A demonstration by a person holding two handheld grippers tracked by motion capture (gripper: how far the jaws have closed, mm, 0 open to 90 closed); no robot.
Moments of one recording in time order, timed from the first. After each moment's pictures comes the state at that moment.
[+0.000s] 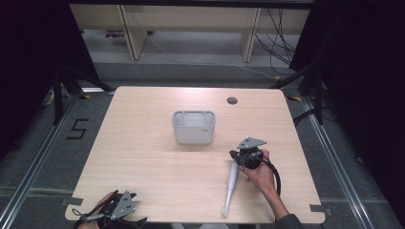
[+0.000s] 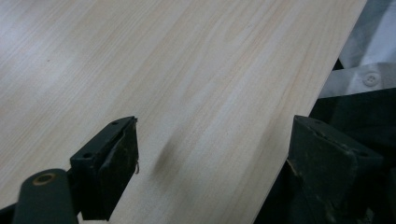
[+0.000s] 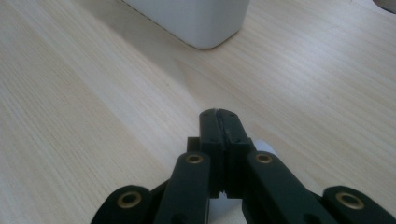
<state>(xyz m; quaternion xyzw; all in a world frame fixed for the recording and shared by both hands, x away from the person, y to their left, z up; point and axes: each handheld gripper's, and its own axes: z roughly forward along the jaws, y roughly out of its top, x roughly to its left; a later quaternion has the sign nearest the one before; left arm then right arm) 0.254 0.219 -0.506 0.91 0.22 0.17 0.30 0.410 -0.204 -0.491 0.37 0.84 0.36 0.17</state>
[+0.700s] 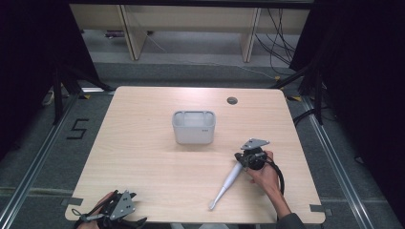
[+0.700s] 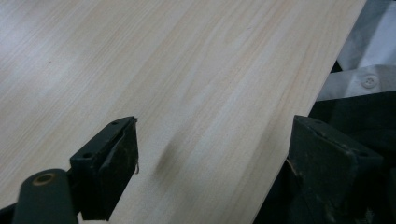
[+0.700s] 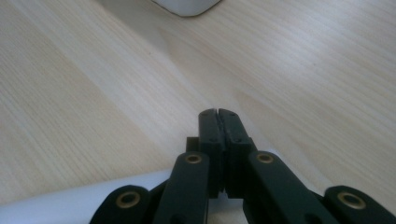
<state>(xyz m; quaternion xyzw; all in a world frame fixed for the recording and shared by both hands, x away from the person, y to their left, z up) 0.253 0.219 -0.506 0.91 0.22 0.17 0.30 0.410 -0.217 -0.496 0.38 0.85 0.33 0.17</state>
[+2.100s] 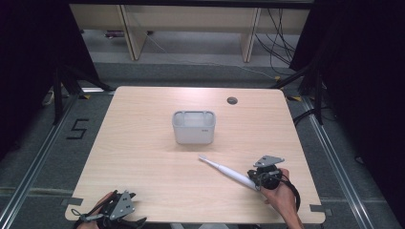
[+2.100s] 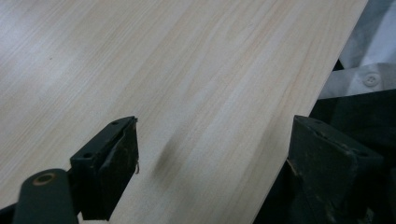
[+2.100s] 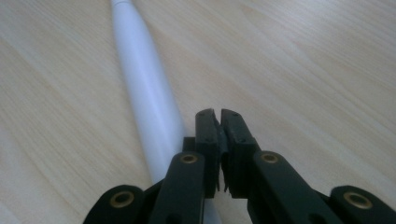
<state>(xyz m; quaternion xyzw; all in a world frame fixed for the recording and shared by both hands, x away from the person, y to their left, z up) 0.254 0.220 -0.506 0.91 0.23 0.17 0.30 0.350 -0.247 -0.490 0.40 0.85 0.29 0.17</state>
